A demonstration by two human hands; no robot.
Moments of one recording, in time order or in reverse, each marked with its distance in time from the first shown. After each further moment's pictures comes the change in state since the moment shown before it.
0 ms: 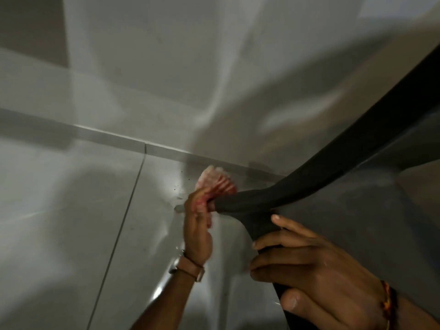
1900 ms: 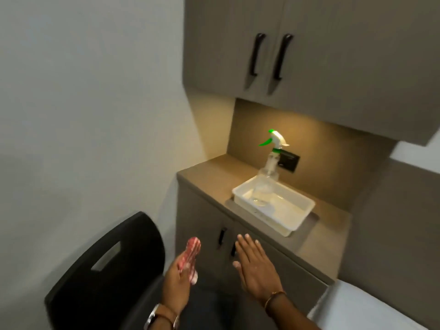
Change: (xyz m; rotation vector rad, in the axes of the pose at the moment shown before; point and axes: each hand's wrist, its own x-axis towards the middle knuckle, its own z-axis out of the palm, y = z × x) left_hand -0.179 0.578 0.344 0.207 -1.042 -0.231; right_hand -0.428 -0.190 -0.346 -0.204 0.549 1.379
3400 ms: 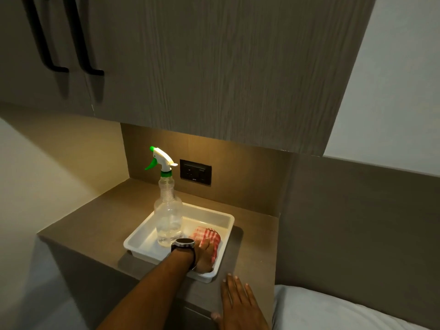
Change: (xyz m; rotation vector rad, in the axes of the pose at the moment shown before) left_hand 0.266 0.007 0.366 1.757 -1.018 0.406; right_hand -0.005 0.218 0.056 0.058 -0.234 0.519
